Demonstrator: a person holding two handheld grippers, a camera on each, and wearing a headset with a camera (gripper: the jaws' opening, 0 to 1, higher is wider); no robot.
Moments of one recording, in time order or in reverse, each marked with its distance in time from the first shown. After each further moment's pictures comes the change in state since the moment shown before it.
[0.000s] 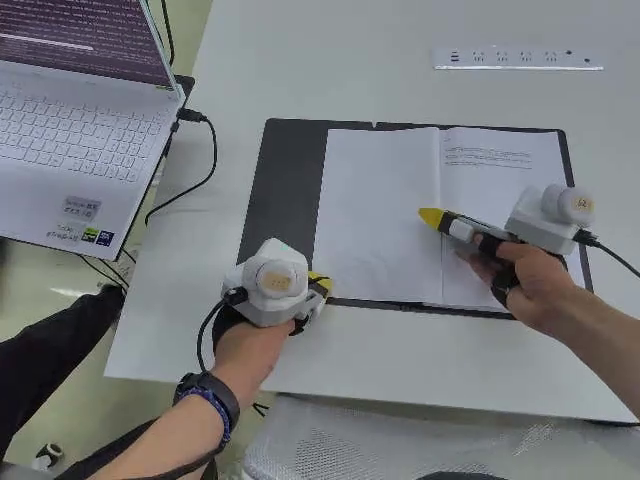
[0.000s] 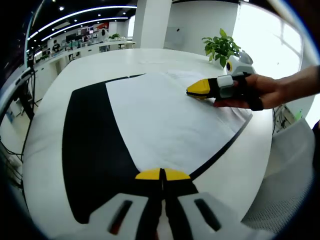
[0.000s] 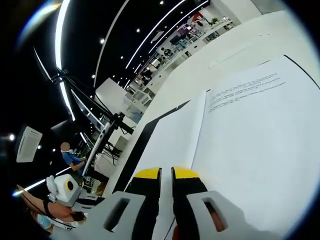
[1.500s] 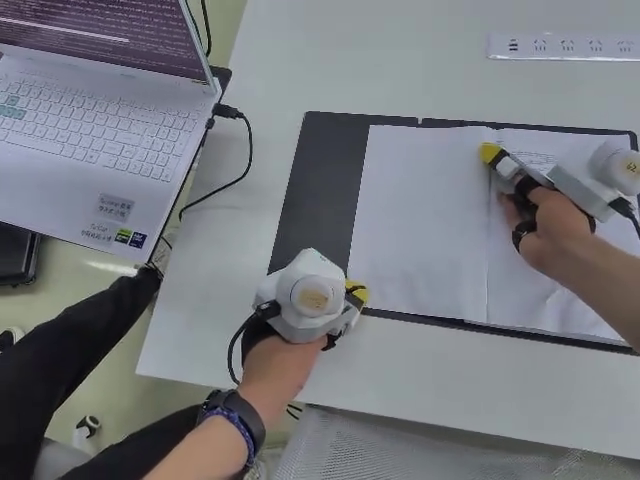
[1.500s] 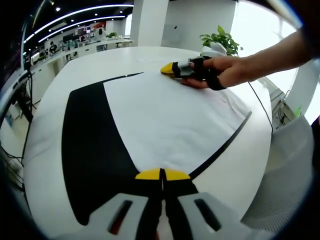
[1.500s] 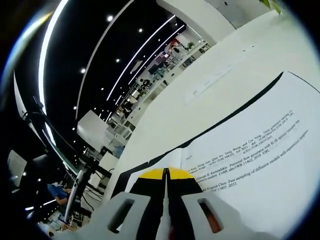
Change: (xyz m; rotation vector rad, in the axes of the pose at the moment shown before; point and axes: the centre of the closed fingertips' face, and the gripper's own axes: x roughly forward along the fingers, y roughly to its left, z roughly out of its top) left arm 0.004 0.000 -0.003 0.022 0.023 -0.009; right arm 0.058 -0.050 0.097 0.094 -0.277 -0.159
